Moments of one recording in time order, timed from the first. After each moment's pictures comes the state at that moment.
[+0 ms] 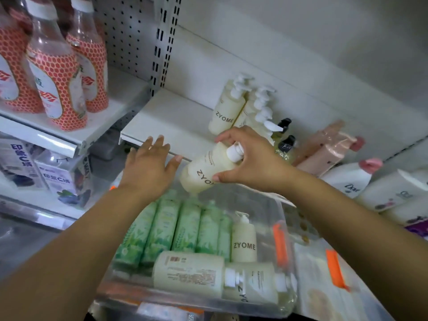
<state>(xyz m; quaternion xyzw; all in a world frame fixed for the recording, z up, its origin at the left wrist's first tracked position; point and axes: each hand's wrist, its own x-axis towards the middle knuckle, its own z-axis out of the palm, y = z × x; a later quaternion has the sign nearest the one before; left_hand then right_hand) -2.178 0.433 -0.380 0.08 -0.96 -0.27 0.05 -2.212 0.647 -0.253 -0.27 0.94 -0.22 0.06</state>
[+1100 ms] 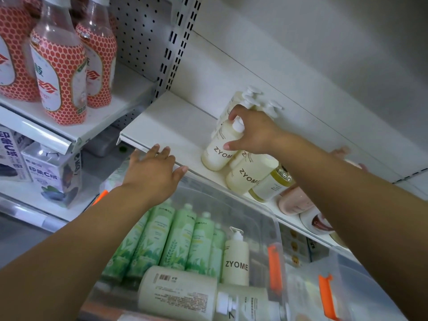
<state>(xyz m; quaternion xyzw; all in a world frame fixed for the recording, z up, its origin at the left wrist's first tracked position) -2.197 0.437 -0.379 0.05 -0.98 -0.17 -0.03 -2.317 0.611 -0.228 -0.23 0.97 0.01 0.06</state>
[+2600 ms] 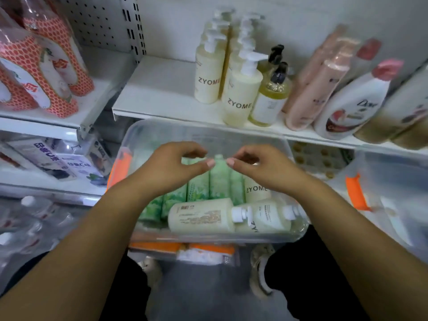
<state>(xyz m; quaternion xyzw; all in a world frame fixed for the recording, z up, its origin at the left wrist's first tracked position) -2.112 0.490 -0.348 -0.06 -0.90 -0.43 -0.07 -2.141 0.721 -0.335 -0.14 0.91 -0.36 0.14</state>
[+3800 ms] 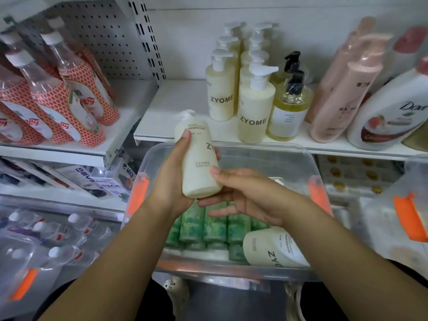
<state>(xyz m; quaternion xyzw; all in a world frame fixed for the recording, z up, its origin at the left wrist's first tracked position) -2.131 0.514 -0.333 0.16 -0.43 -0.88 -0.10 -2.140 0.676 -0.337 -0.05 0.58 -0.68 0.44</state>
